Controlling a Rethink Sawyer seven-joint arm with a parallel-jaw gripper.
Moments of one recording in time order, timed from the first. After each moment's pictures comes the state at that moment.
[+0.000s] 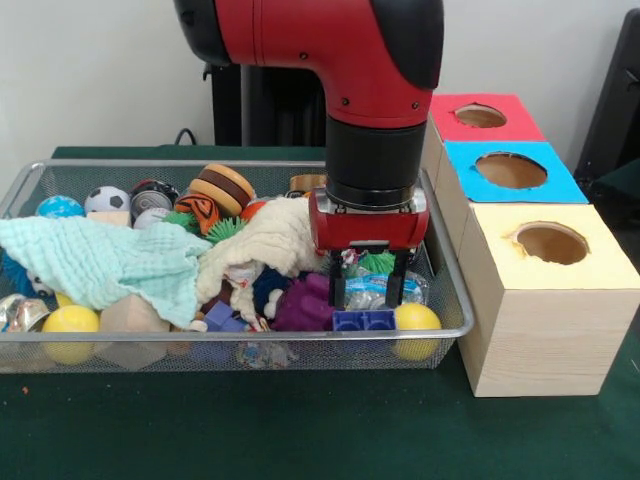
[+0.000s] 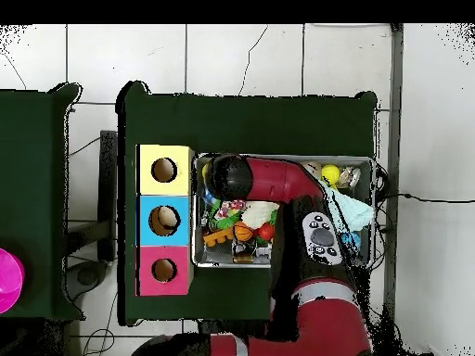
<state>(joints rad) -0.24 -0.47 0.08 1.43 -0.12 0.46 1.57</state>
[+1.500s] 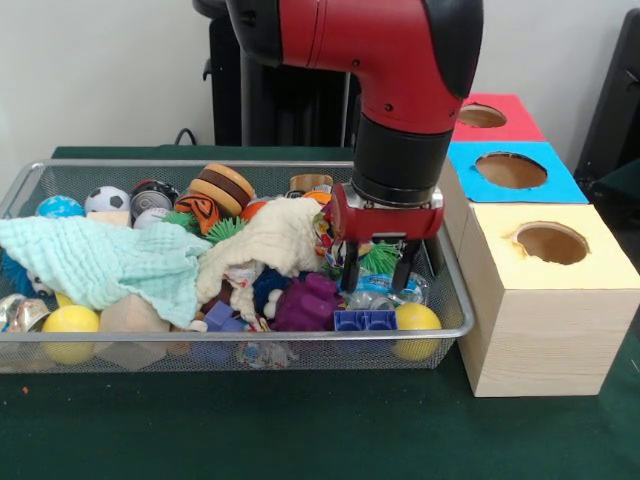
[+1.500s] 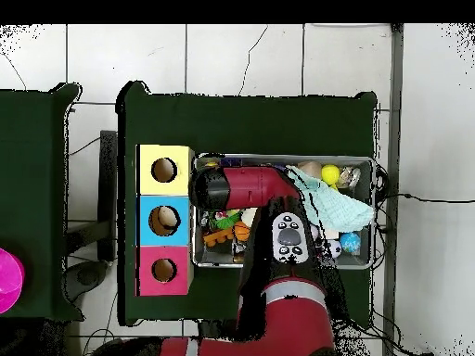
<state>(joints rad) -0.14 -0.44 0.00 1.43 -0.19 0.50 1.57</state>
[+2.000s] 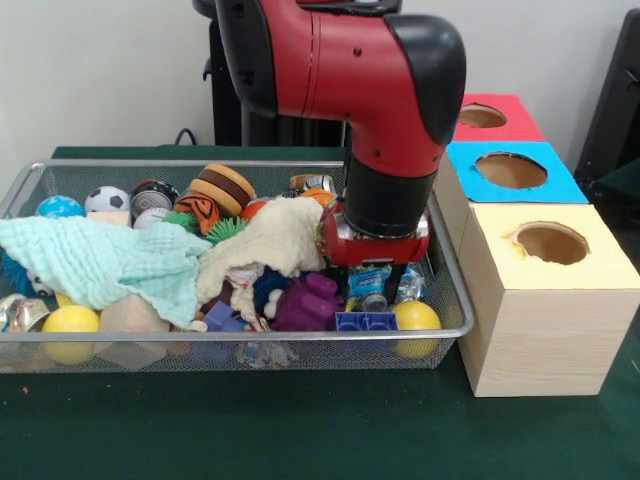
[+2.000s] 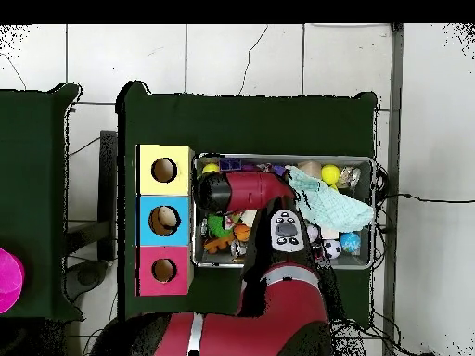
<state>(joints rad) -0.14 -0.34 -0.01 1.39 -0.19 0.50 1.57</state>
